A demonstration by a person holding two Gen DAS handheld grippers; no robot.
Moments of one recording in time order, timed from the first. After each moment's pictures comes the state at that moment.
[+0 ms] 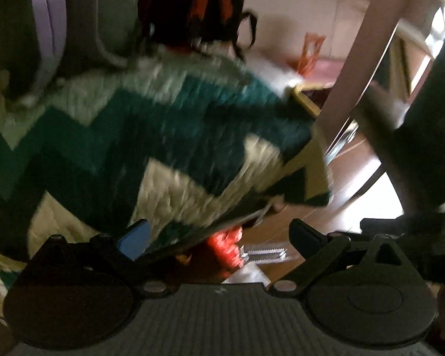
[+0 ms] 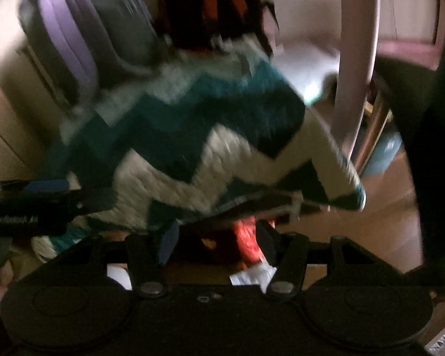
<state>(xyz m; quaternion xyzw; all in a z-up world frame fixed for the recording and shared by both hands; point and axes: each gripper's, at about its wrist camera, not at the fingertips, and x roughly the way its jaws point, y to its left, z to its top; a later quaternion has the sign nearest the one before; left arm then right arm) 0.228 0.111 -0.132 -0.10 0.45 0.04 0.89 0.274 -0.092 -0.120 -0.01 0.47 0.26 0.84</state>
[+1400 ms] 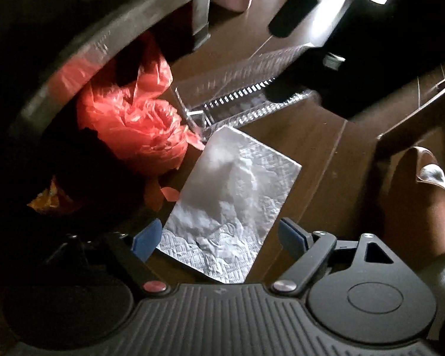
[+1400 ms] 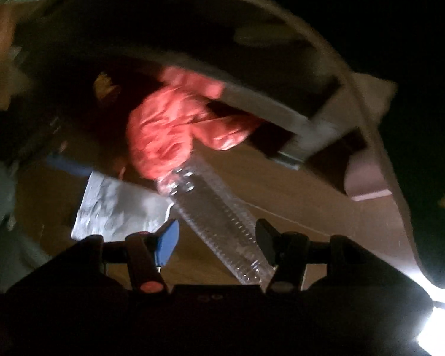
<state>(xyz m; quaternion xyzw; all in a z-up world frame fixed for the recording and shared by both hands) 0.312 0.017 -0.522 0.04 0.63 -0.14 0.76 0.391 -0.058 -0.450 -0.35 0.53 0.39 0.67</state>
